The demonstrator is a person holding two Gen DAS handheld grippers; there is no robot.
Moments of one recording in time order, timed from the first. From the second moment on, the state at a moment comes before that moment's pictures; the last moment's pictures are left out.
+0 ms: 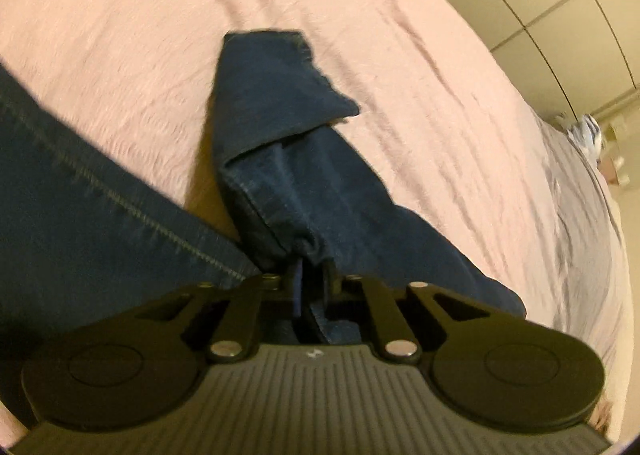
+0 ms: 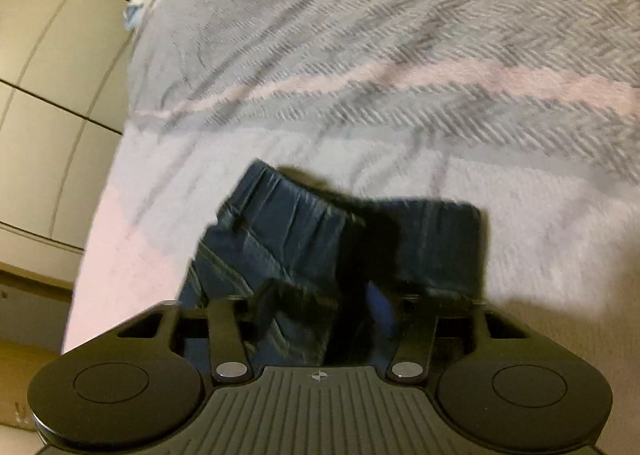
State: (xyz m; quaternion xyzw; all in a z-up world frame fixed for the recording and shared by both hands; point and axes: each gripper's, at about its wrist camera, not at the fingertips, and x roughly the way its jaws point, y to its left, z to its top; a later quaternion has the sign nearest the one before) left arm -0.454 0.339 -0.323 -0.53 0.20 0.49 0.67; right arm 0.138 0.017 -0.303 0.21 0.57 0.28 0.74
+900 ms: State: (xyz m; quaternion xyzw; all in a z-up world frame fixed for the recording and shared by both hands) left arm -0.515 0.191 -0.306 -0.48 0.17 0.59 0.63; right arm 0.157 -0.030 -0.296 0.17 0.58 0.34 0.72
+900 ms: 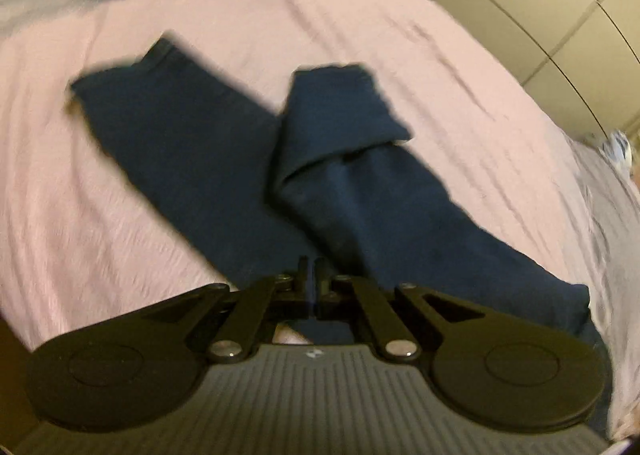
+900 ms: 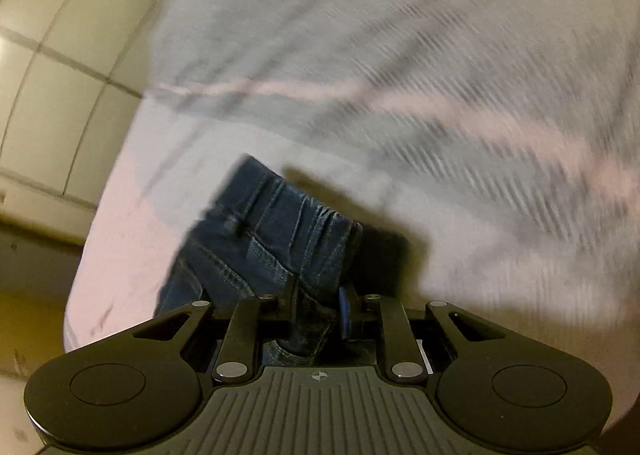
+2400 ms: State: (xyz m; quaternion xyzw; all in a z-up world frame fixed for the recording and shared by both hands) left arm -0.486 0.175 -0.311 -0.42 0.18 0.61 0.65; right arm 0.152 -0.012 -0.283 0.04 0.57 0.31 0.76
